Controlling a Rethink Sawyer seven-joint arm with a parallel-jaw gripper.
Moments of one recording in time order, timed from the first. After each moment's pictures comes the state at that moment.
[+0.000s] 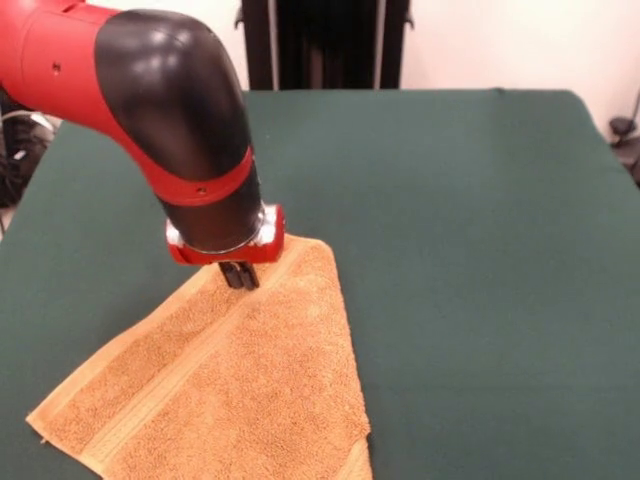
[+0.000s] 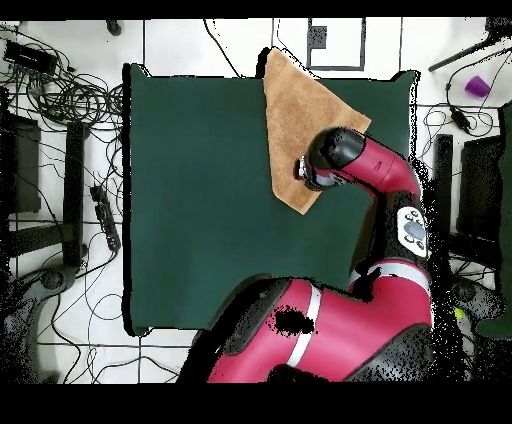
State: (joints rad) arm -0.30 -0.13 -0.13 1.02 0.18 0.95 1.36
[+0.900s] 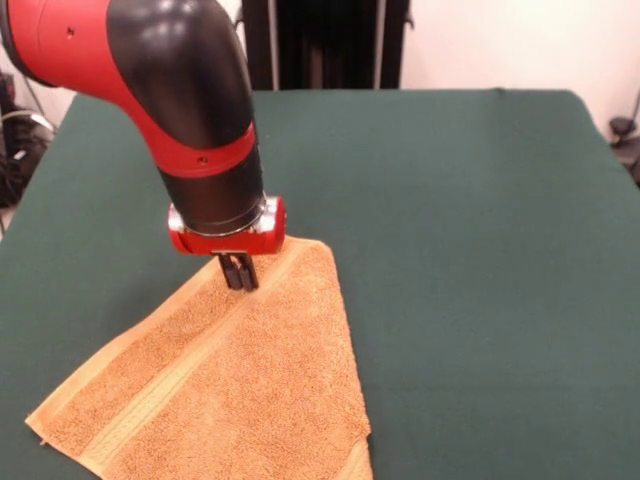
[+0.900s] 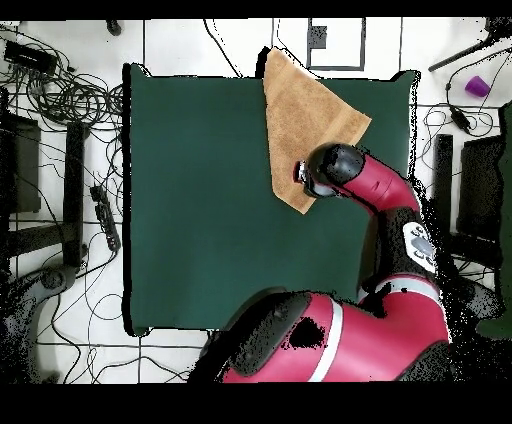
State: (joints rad) arm -0.33 -0.23 -0.07 1.22 0.18 0.71 1.36
